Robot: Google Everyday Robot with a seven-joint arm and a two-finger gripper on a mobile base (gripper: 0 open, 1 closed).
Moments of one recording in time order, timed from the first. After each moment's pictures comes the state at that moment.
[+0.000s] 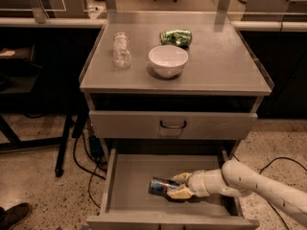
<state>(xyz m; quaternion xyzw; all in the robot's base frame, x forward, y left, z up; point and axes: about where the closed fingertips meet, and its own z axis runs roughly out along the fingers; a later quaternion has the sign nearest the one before) 0.503 -0.095 0.398 -0.49 0.74 0.32 0.33</state>
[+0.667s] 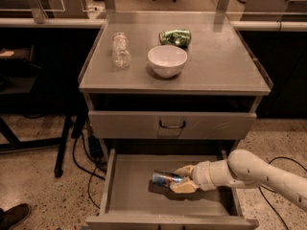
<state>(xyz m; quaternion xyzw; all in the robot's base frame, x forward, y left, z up) 0.496 -0.103 0.467 -0.50 0.75 0.31 0.32</state>
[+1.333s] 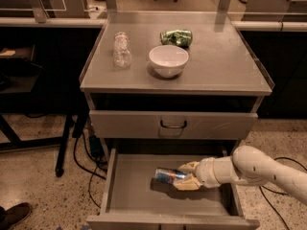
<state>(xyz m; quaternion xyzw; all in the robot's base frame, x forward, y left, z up) 0.496 -0.114 0.496 -0.50 0.75 0.28 0.32</state>
